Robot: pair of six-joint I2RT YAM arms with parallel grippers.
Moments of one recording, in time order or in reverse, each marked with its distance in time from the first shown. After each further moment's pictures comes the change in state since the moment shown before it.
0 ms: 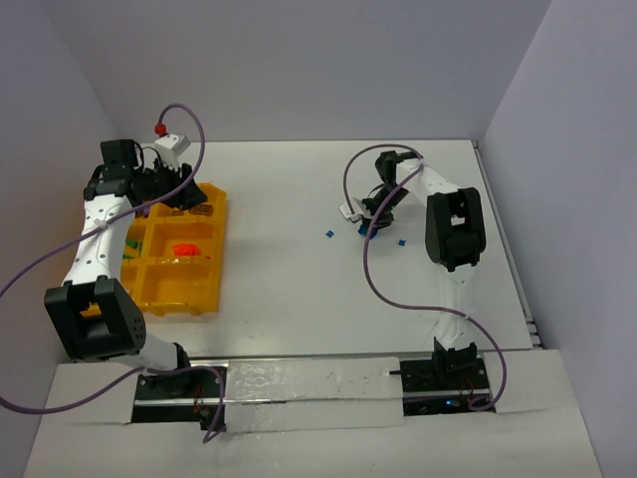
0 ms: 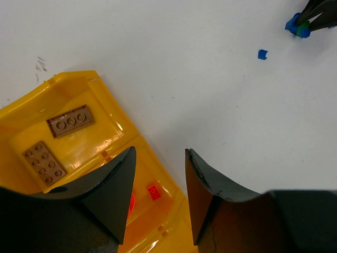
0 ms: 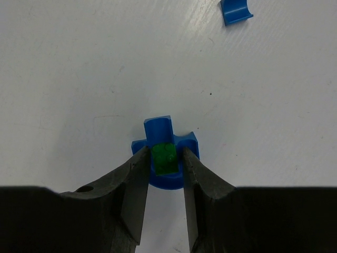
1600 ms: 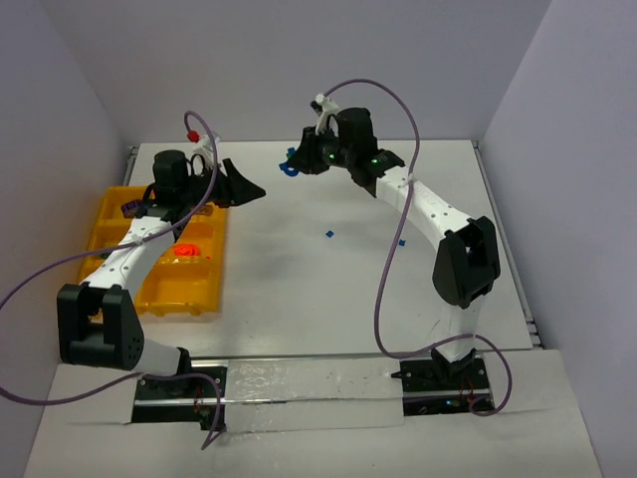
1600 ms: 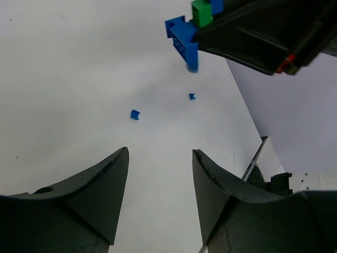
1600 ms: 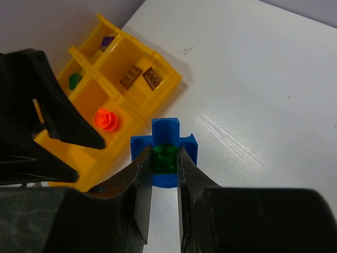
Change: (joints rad) left arm -0.283 -0.075 -0.292 0.656 0.041 -0.853; right arm 0.291 -0.332 -0.058 1.015 0.110 2.168
